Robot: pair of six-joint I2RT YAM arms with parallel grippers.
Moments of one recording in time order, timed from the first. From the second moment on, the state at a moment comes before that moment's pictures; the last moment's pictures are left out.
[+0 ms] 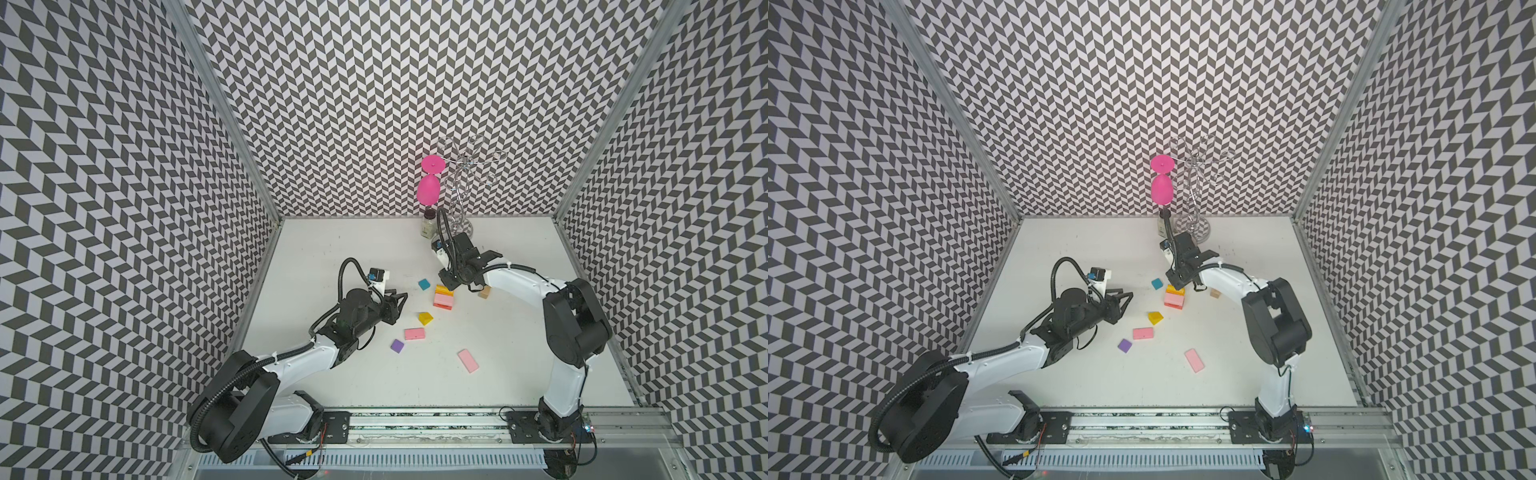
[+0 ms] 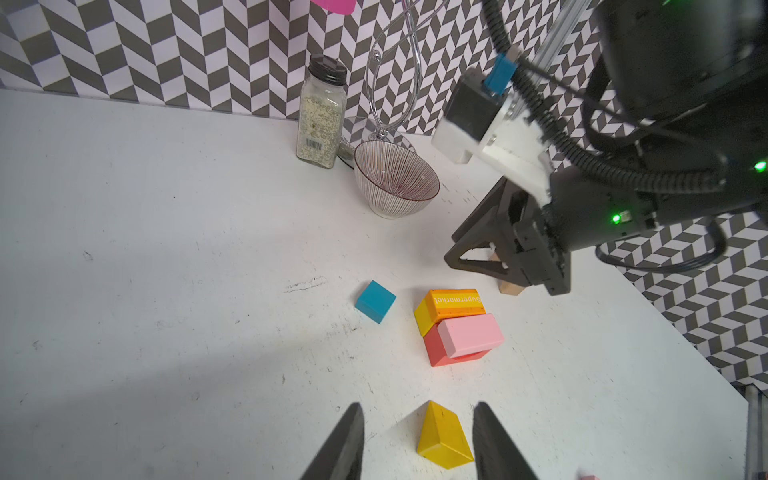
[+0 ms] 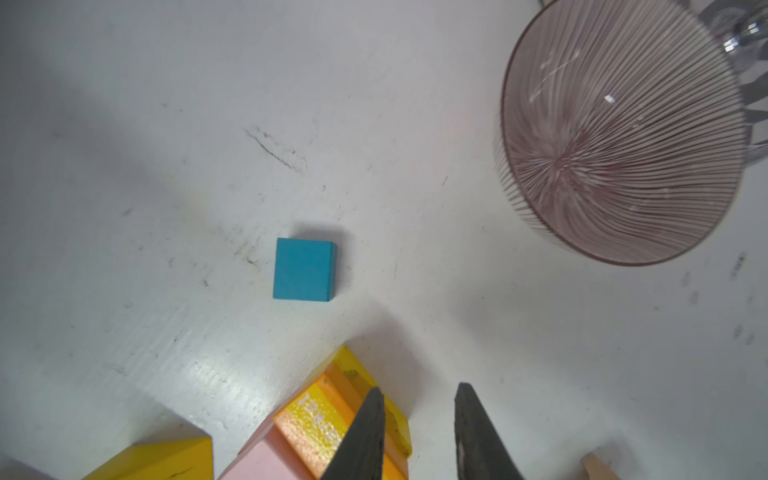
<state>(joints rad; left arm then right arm) -0.60 1.27 0.46 0.51 0.14 -0.36 0.51 1.84 1.36 -0.49 0.06 -0.11</state>
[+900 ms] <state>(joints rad) -0.51 0.98 0.21 0.51 -0.49 -0.33 1.05 1.78 0.96 -0.12 0.15 0.13</state>
